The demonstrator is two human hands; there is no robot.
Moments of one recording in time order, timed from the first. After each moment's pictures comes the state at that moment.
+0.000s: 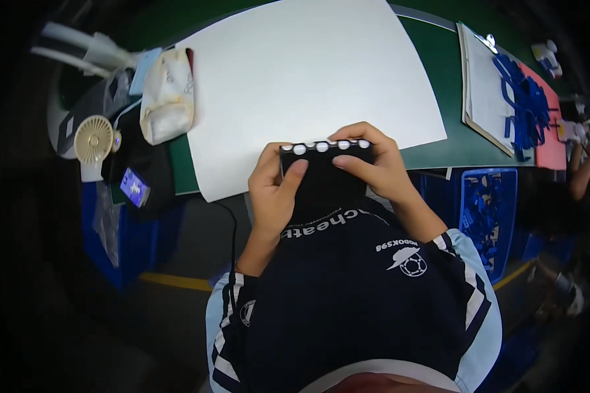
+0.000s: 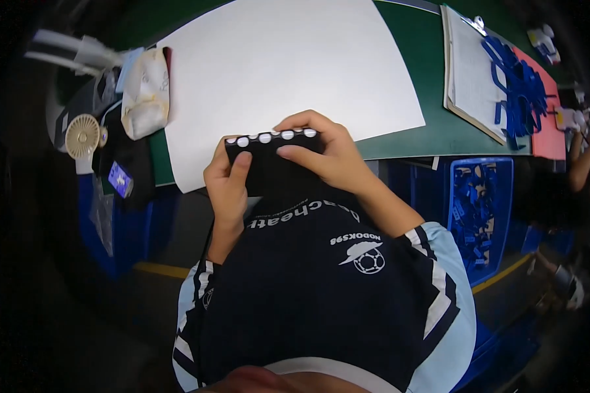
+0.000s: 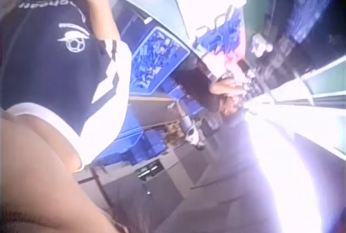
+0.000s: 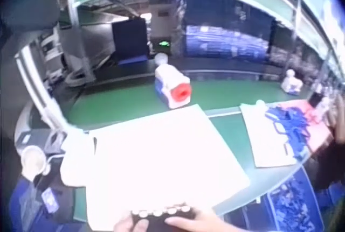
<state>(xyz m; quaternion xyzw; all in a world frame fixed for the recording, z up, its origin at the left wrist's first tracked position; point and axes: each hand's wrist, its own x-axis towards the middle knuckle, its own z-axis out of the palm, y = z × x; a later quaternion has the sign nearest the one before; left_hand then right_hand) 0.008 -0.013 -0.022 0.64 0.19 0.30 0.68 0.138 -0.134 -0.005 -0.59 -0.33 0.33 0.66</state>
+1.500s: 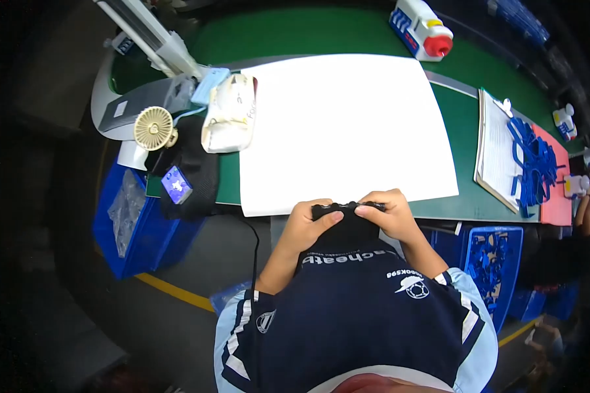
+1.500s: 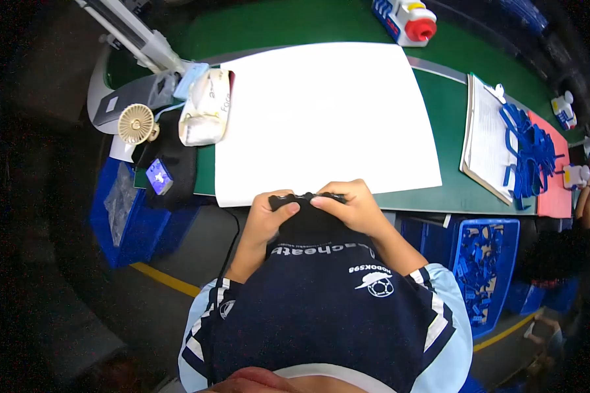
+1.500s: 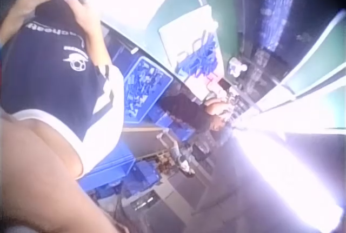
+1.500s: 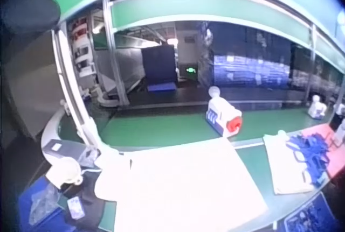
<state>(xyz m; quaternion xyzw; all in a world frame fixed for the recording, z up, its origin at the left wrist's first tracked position) -0.021 -0.001 -0.022 0.58 0.15 0.14 0.79 0.124 -0.131 0.002 -0.63 -0.40 0.37 0.56</state>
